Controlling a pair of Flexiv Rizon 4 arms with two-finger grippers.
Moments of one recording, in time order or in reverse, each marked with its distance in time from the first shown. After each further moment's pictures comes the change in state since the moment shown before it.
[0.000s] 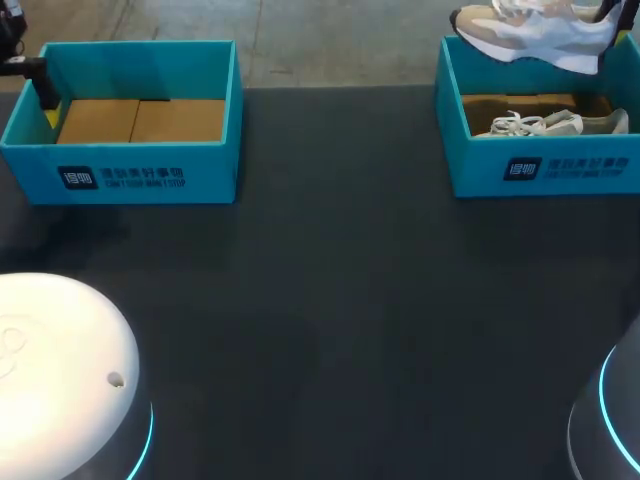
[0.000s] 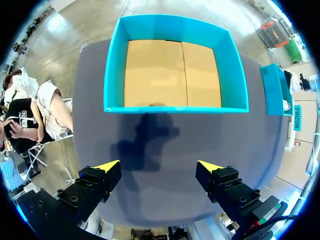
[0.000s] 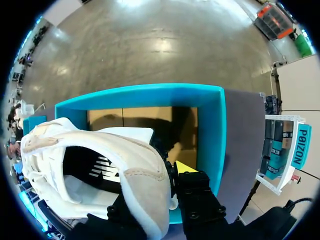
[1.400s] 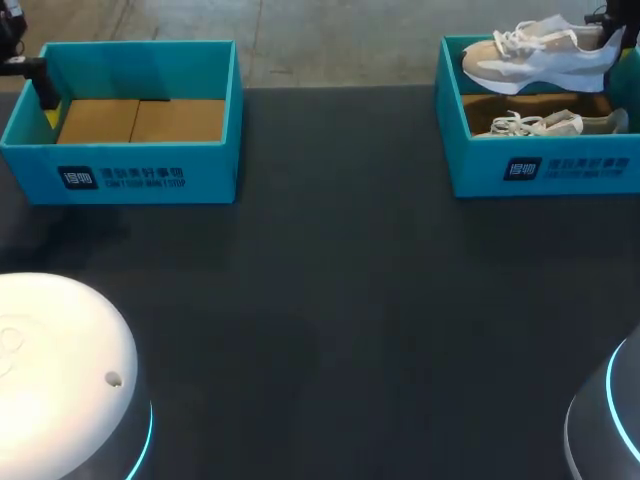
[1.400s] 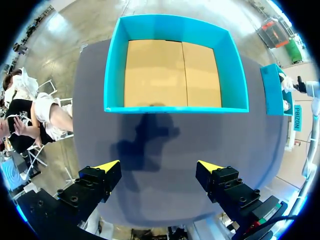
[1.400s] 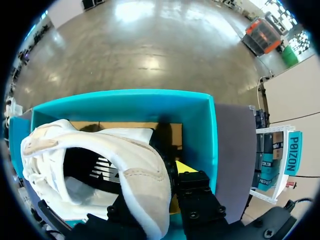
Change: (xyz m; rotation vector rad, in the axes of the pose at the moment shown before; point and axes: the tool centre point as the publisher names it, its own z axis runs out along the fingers) left arm 0.000 0.000 0.000 0.000 0.000 0.000; right arm -0.031 0.017 0.046 -0.188 -0.136 -0.010
